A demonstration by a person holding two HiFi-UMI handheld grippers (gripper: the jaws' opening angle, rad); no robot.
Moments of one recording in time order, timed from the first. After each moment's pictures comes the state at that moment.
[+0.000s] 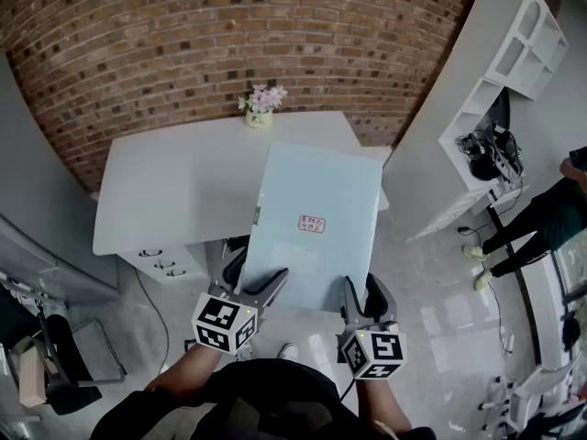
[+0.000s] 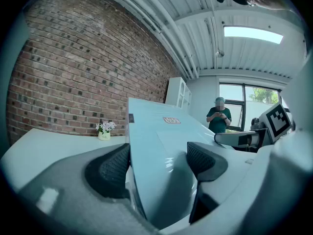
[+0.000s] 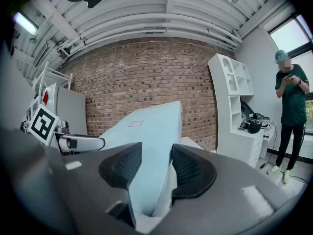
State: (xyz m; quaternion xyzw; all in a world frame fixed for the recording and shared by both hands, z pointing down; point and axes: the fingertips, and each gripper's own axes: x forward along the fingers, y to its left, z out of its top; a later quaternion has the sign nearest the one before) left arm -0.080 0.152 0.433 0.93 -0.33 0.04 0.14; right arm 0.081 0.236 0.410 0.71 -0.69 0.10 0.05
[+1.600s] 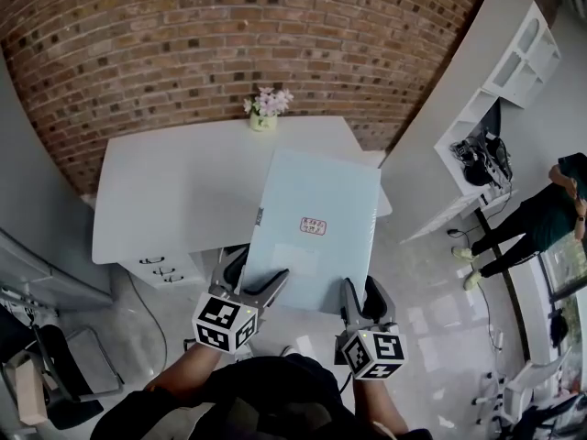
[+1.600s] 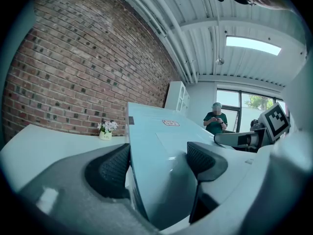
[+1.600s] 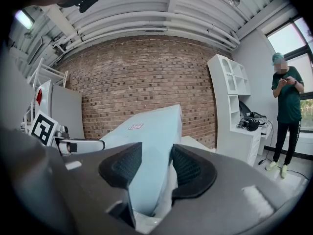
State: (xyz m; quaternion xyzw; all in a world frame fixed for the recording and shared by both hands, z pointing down) left arm -0.135 0.119 0.438 0.94 -0.31 0.02 0.15; right arm 0.023 0.210 0.409 0.73 -0.67 0.11 0.05
